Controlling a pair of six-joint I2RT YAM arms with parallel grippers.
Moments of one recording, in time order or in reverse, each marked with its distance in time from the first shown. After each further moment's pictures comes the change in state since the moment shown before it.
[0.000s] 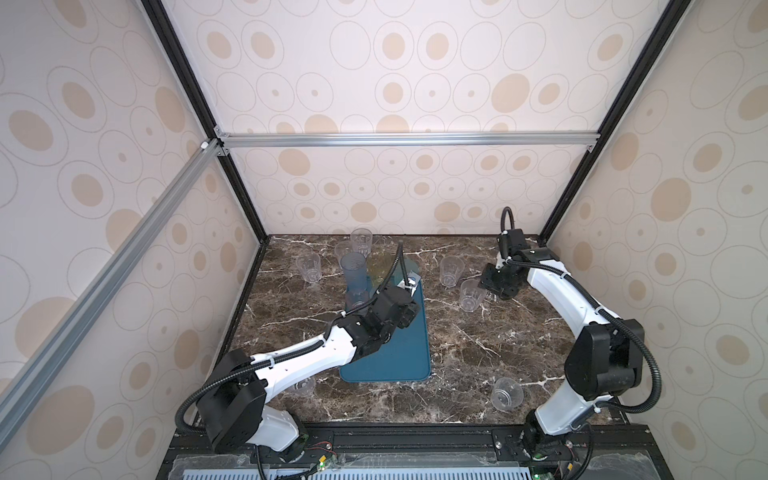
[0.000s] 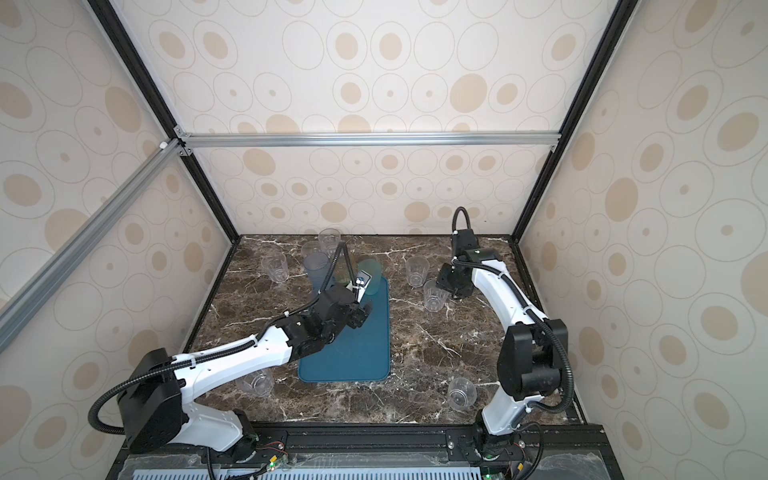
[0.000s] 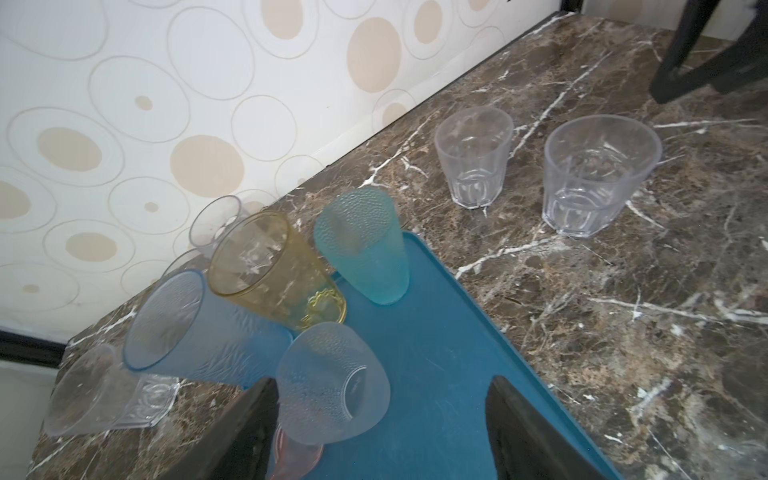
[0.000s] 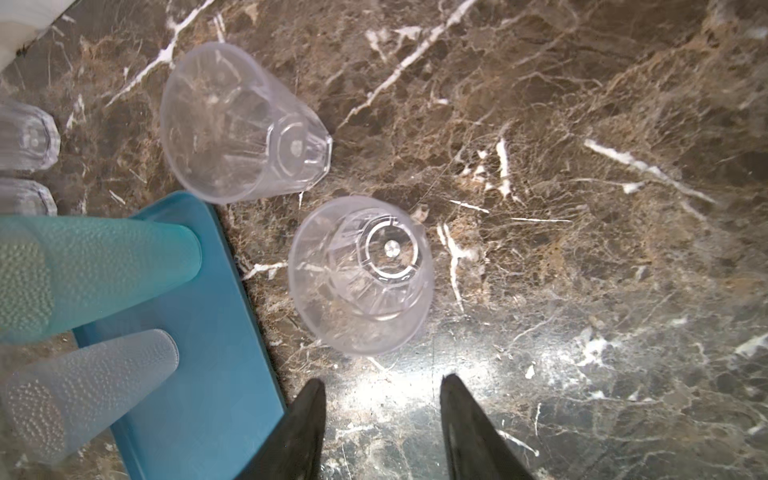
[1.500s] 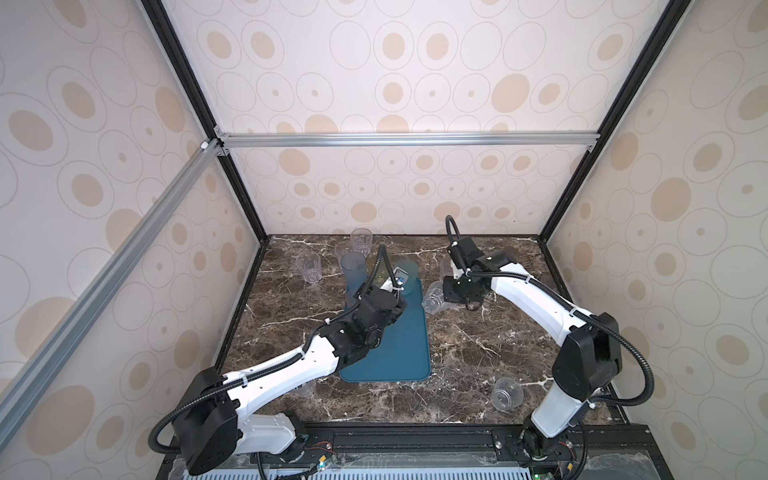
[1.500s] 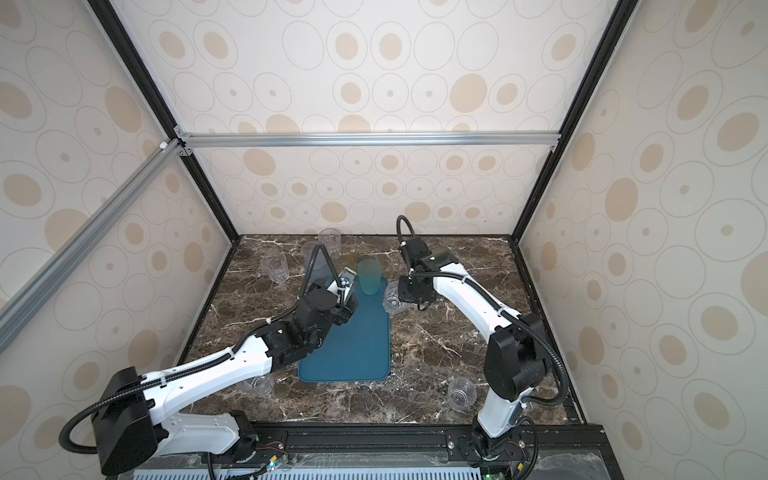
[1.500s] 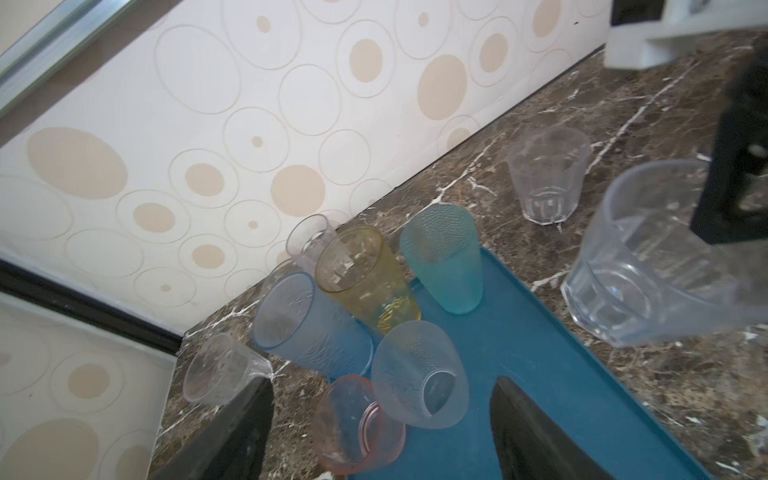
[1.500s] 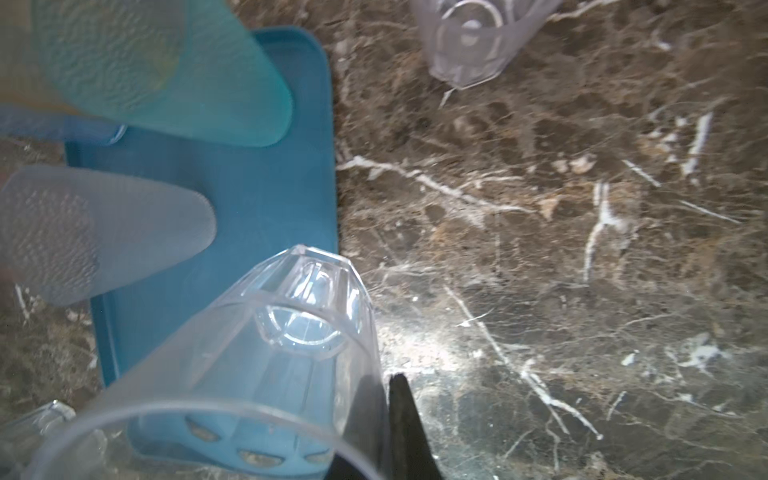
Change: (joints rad) left arm 0.059 -0.206 -0.116 0.037 -0.162 0.130; right arm 0.398 0.049 0.099 -0.098 0.109 -0.031
